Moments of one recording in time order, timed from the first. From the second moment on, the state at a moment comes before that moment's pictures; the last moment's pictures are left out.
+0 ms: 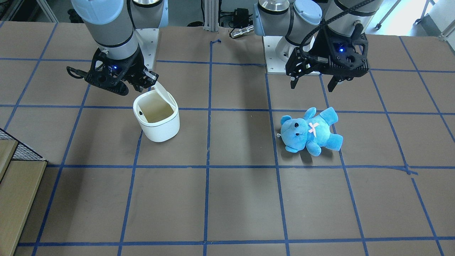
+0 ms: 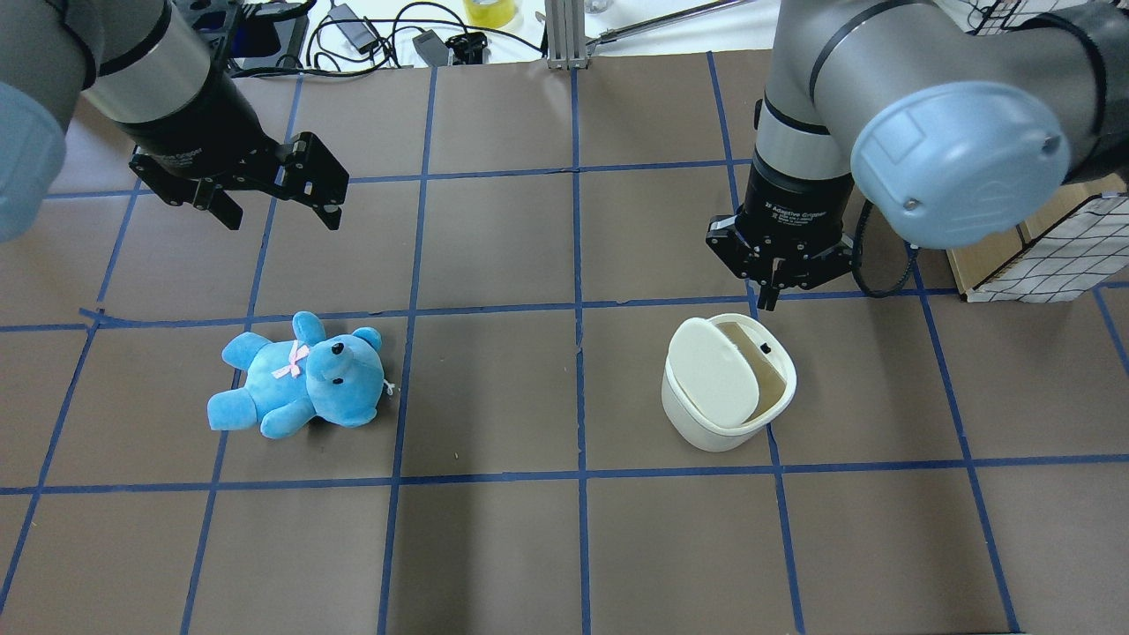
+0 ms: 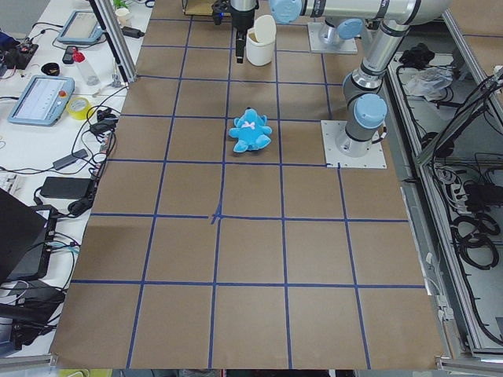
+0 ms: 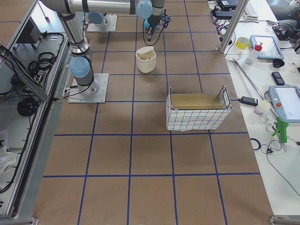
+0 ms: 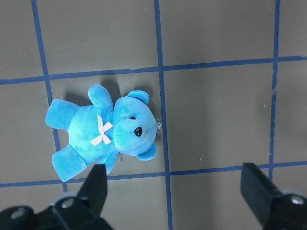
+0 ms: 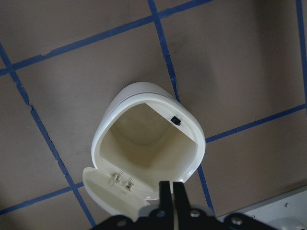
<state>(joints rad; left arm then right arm) -1.55 -1.51 -1.60 -1.55 1.56 0.08 1.71 -1.55 1.65 -1.50 -1.59 0.46</state>
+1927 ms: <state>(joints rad) -1.54 -1.52 -1.59 -1.55 1.57 0.07 1.57 -1.55 1.52 -1.51 -1.59 -0.04</state>
